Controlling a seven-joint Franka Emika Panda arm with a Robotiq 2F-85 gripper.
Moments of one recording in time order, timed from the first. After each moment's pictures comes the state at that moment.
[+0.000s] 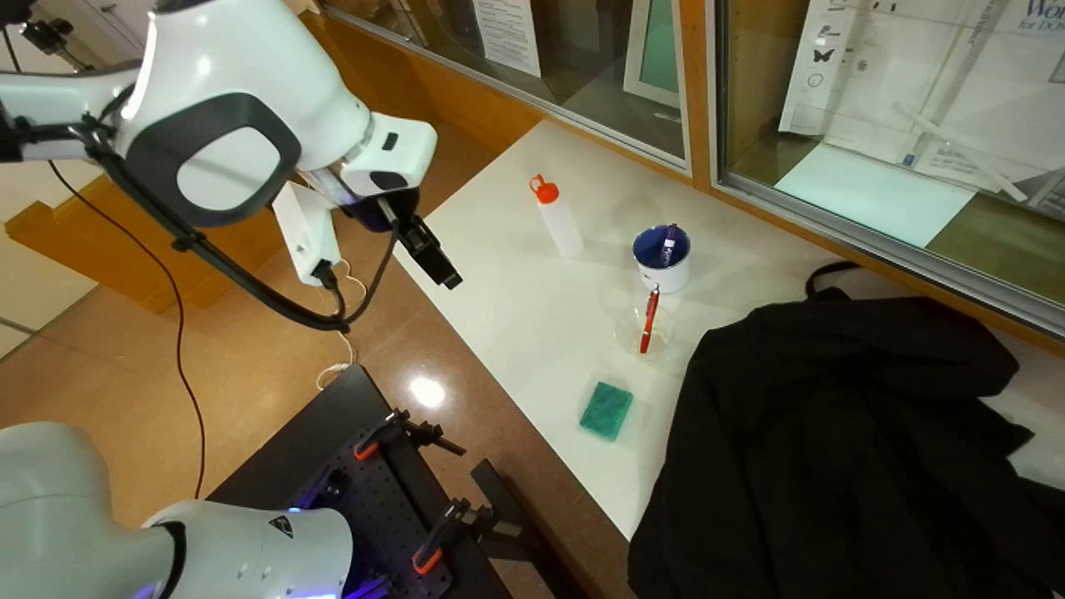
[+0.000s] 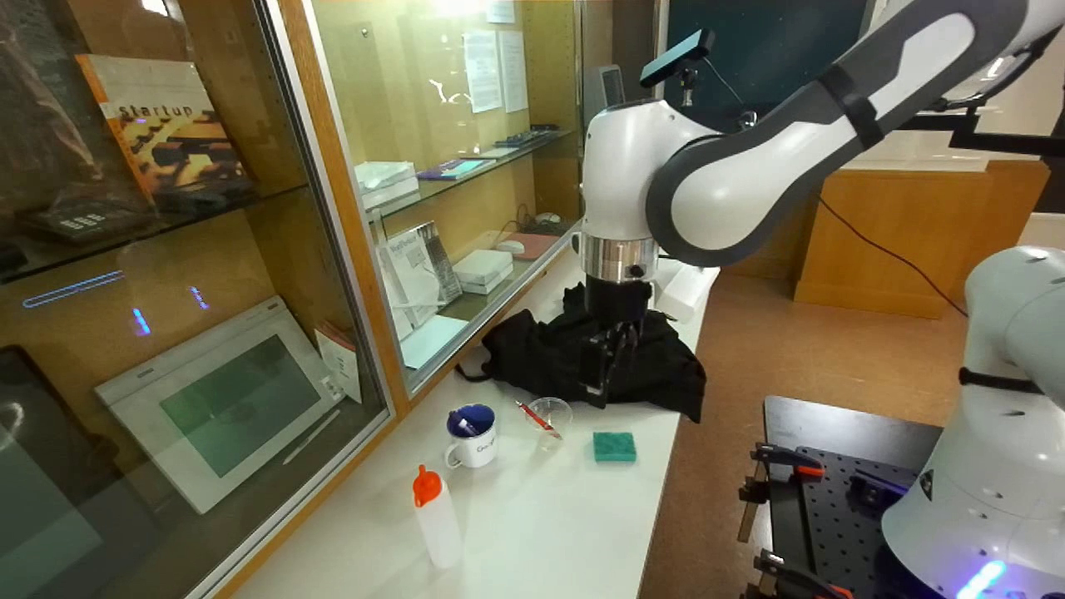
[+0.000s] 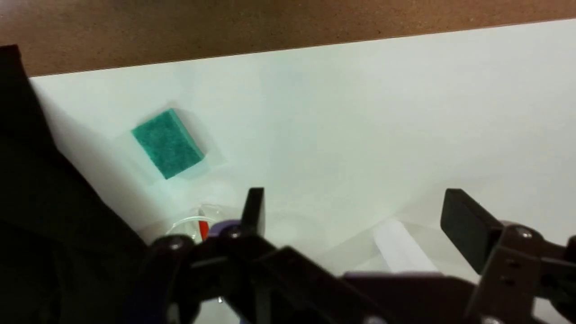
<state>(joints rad) 0.02 -0.26 0.05 -2.55 0.10 2.32 0.16</state>
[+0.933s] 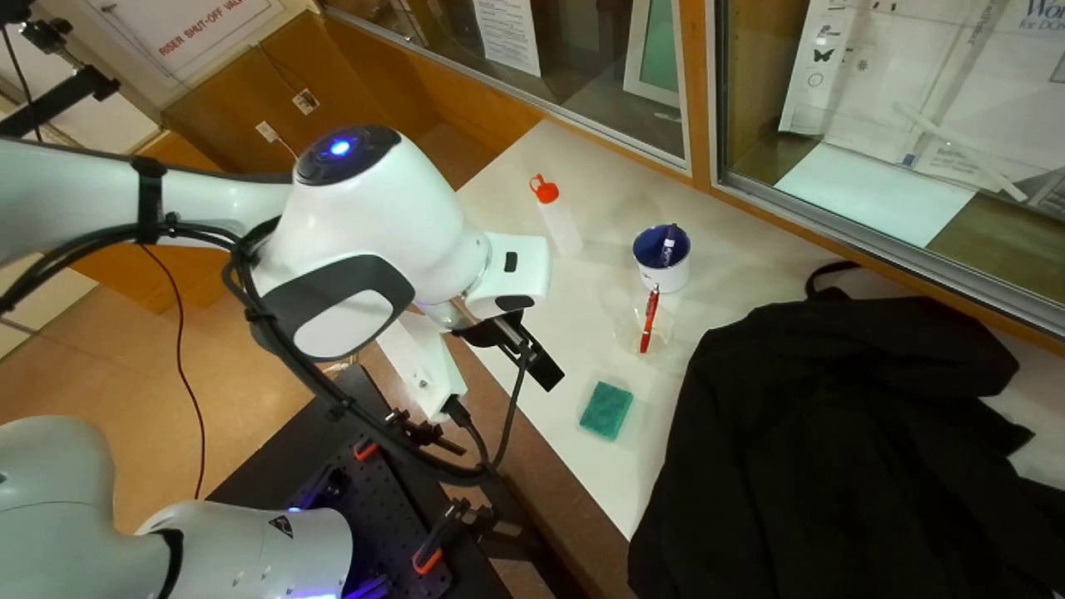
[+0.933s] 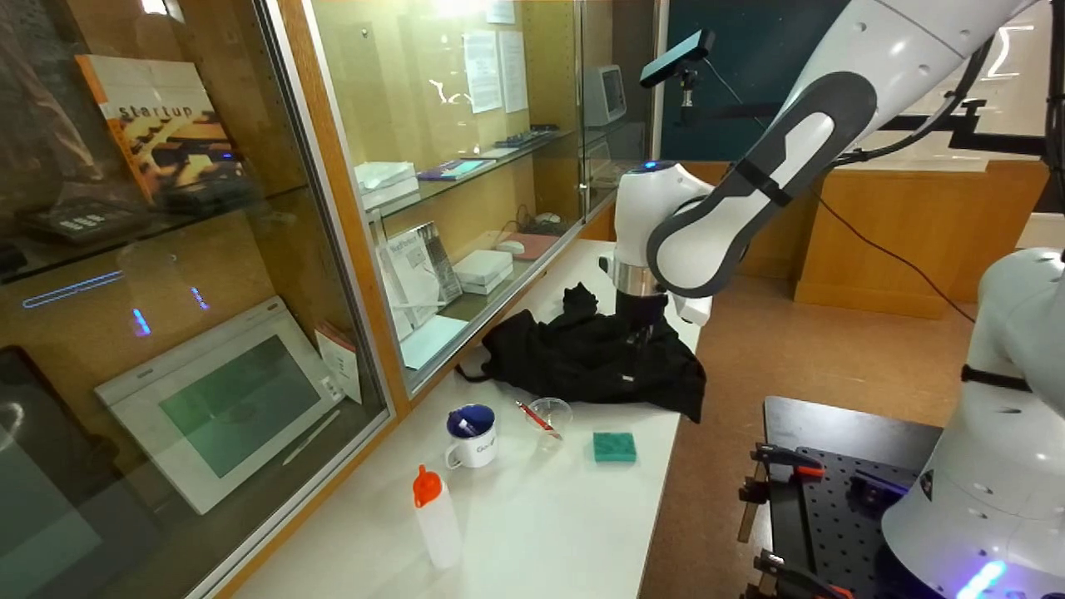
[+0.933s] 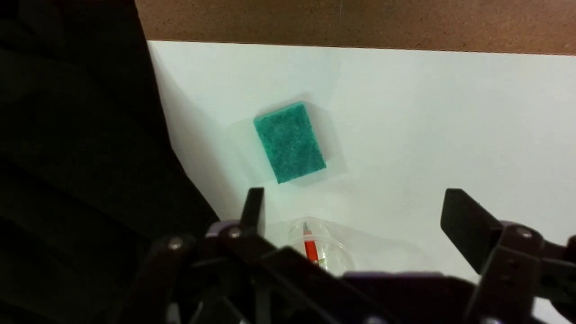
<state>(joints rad) -0.11 -0.08 -0.13 -2.62 -0.04 2.58 -0.19</state>
